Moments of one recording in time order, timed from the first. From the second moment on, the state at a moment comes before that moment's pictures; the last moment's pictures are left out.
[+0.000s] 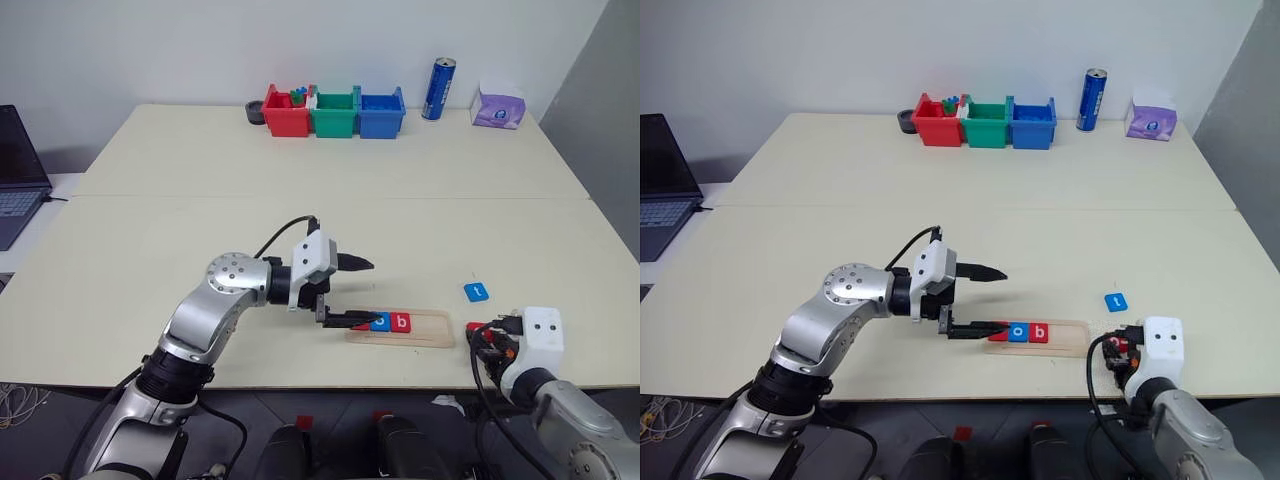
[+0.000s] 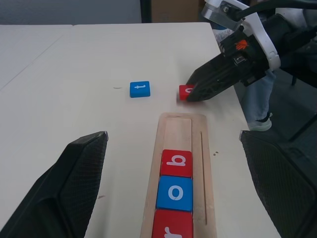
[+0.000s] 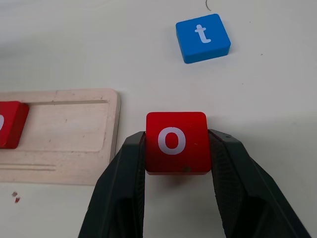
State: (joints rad) left arm -0.49 0.50 -0.26 -0.19 -0.35 0.42 -1.12; right arm 0.22 -0.10 -0.30 -0.93 0.27 1.23 0.14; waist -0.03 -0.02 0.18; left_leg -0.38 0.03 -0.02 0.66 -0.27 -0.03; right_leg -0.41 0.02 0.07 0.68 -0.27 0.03
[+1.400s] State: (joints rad) left arm -0.36 0.72 -0.19 -0.04 -0.34 0.14 -1.33; right arm 0.08 -1.05 -0.03 -0.37 0.26 0.55 0.98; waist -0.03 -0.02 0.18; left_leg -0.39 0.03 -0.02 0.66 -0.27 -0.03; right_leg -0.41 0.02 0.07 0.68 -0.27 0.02
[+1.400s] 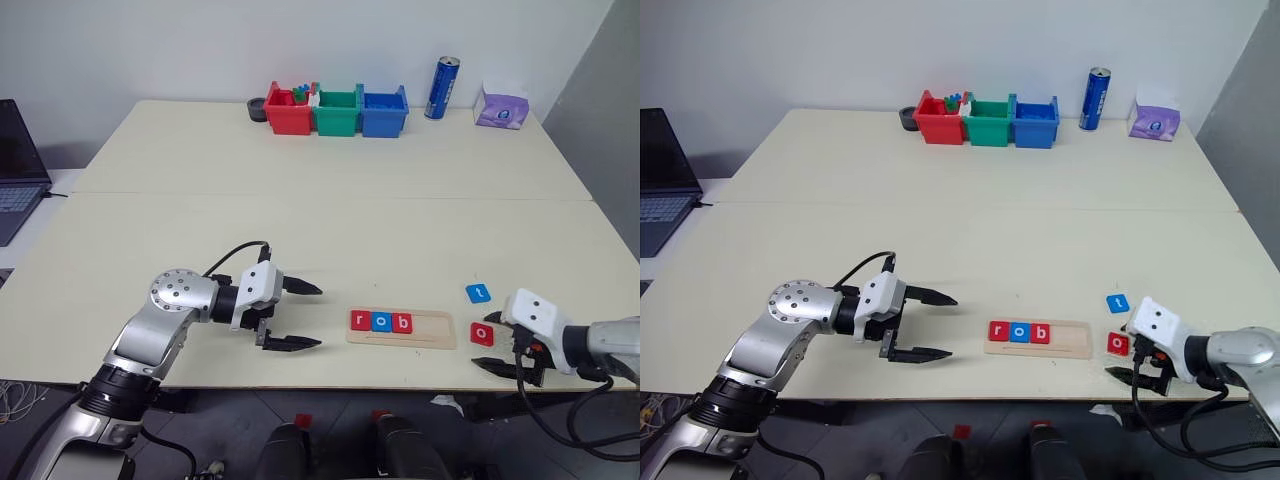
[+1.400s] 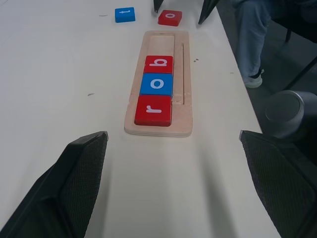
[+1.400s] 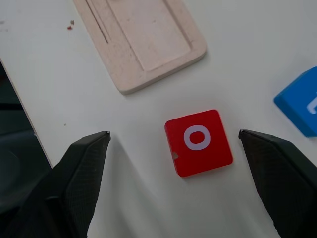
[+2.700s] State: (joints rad) left arm -0.32 0.65 -0.14 0.01 -0.37 0.08 -1.36; right arm -0.30 -0.93 0.29 -0.41 0.18 0.62 1.04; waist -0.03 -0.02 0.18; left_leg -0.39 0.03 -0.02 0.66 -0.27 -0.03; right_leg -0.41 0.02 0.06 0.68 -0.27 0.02
